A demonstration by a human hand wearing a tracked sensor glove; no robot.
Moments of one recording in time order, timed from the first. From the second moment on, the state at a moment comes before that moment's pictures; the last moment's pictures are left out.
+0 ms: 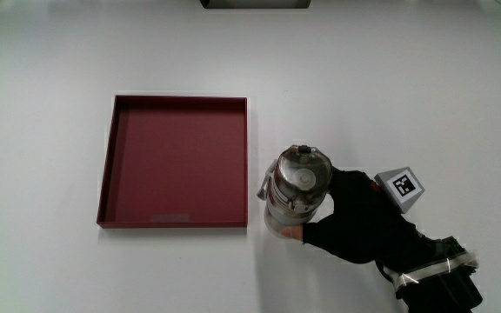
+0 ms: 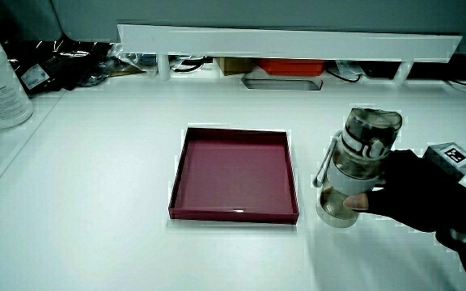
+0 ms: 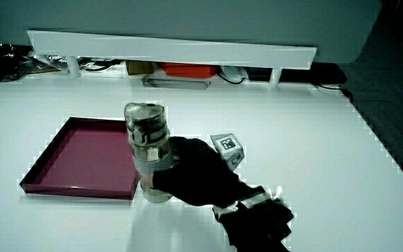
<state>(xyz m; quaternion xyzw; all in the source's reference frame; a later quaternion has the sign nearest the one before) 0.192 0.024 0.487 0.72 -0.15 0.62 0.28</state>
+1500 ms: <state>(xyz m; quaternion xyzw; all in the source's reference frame) 0.209 0.055 0.527 0.68 -0.11 0.64 0.33</state>
